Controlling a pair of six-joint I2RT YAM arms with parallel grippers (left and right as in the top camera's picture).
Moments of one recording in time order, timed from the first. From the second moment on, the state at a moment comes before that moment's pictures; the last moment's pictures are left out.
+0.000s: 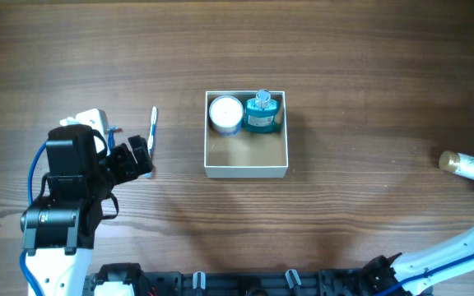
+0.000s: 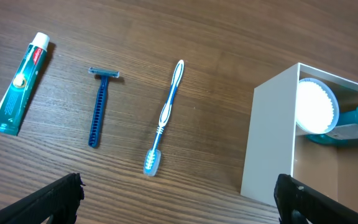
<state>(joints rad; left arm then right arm) 0.01 0.89 0.91 -0.88 0.03 -0.30 -0.99 2.10 1.45 -0.72 0.00 0.60</state>
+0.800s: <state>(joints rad) 0.01 0.89 0.91 -0.88 0.03 -0.30 -0.89 2.01 1.46 -0.71 -0.07 0.52</state>
